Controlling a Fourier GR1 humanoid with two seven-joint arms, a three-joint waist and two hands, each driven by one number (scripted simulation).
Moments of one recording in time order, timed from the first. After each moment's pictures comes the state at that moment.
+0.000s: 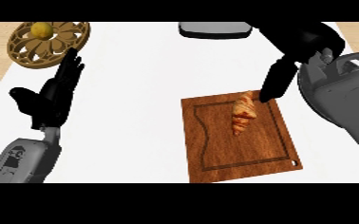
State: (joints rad) left arm -0.25 0.41 -0.14 -1.42 0.27 0.24 0.01; right arm -0.92 -0.61 0.45 -1.51 0.15 0.51 0.81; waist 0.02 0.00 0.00
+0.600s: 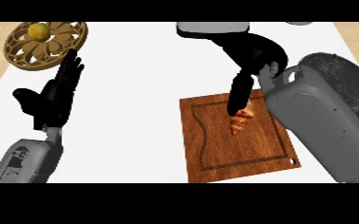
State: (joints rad) left arm -0.24 0.37 -0.11 -1.41 0.22 0.24 0.01; right arm -0.89 -0.39 0.44 -1.44 0.20 0.55 0.86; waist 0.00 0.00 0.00
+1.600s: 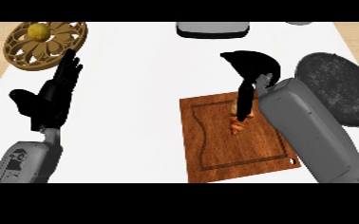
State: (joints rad) left arm -0.23 0.33 -0.05 -1.44 0.17 0.19 0.04; right arm -0.77 -0.33 0.40 -1.30 0.39 0.63 0.81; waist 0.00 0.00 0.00
